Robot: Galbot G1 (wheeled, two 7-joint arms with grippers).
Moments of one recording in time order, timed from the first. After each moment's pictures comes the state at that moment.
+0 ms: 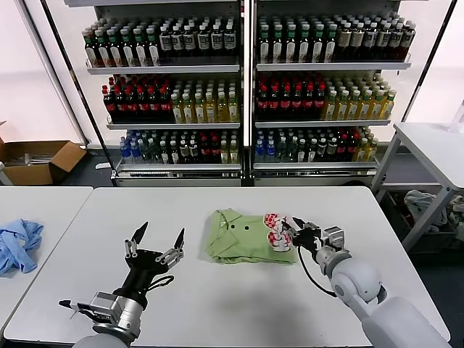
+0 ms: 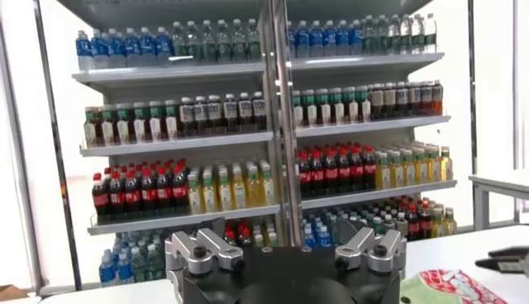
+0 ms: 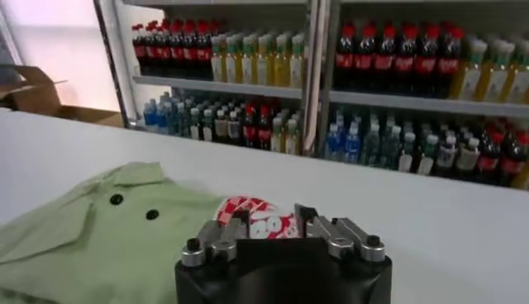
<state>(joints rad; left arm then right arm) 1.48 -1.03 -0.35 -2.32 -0.35 0.25 -0.31 -0.92 0.91 0.11 1.82 0.68 -0.45 0.12</state>
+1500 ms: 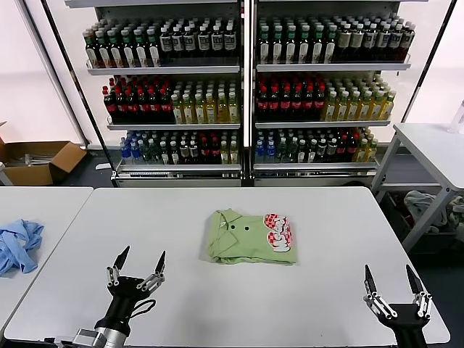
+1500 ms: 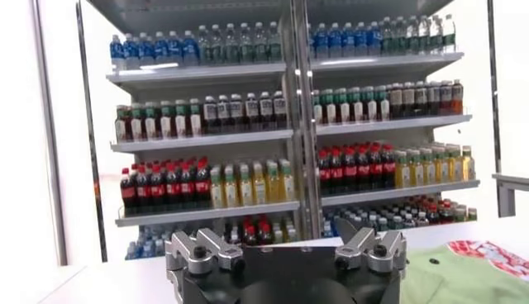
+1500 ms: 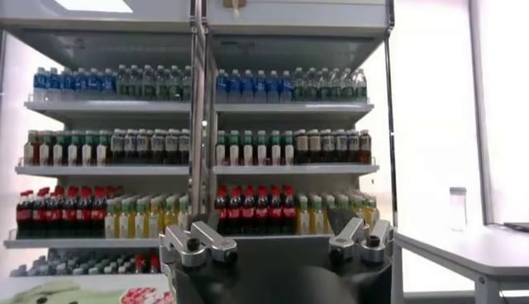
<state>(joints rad) 1.67 -0.94 -0.40 -2.19 -0.35 -0.10 -0.34 -2.01 1.05 0.70 2.21 0.40 0.44 0.25</state>
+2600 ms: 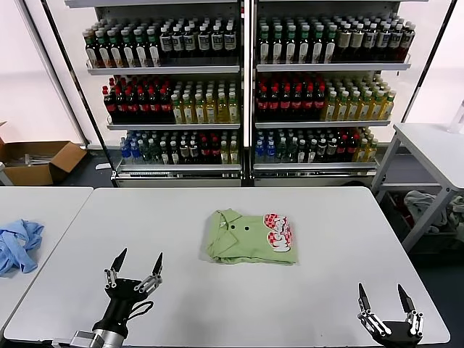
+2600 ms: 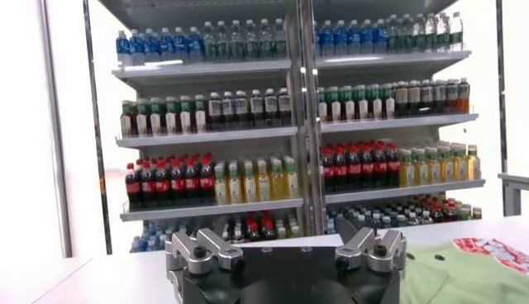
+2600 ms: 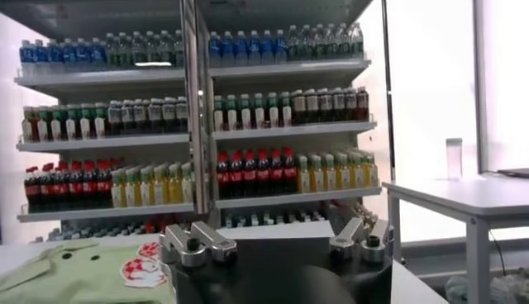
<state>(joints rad) 1.69 -0.93 -0.41 -2.18 -0.37 -0.12 -0.34 -2.06 1.05 0.66 2.19 0.45 0.42 0.25</state>
